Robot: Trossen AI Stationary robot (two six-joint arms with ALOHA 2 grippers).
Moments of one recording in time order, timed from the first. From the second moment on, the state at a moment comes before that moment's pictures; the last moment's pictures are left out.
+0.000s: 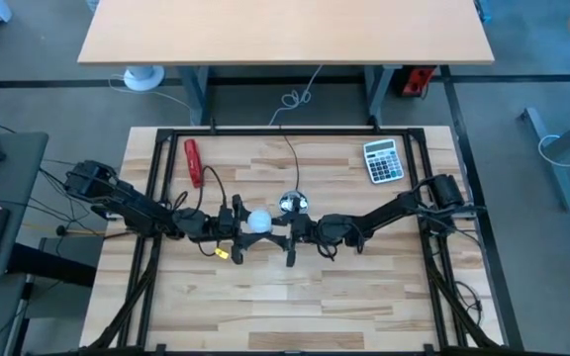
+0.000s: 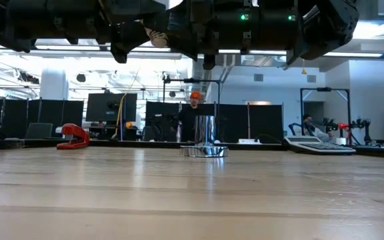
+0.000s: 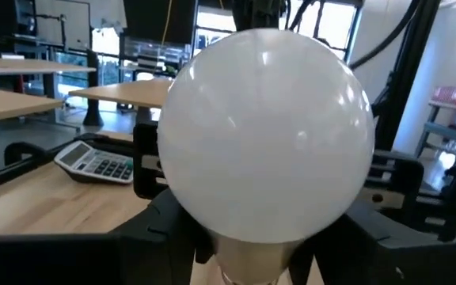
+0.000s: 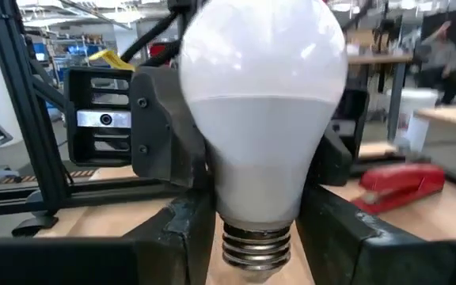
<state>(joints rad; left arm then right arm) -0.27 1.43 0.41 1.19 -0.39 -0.08 0.21 1.94 0.92 1.06 0.29 0.09</state>
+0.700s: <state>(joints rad) -0.27 1.43 0.41 0.84 -0.38 0.08 0.25 1.51 1.03 -0.08 0.23 0.19</state>
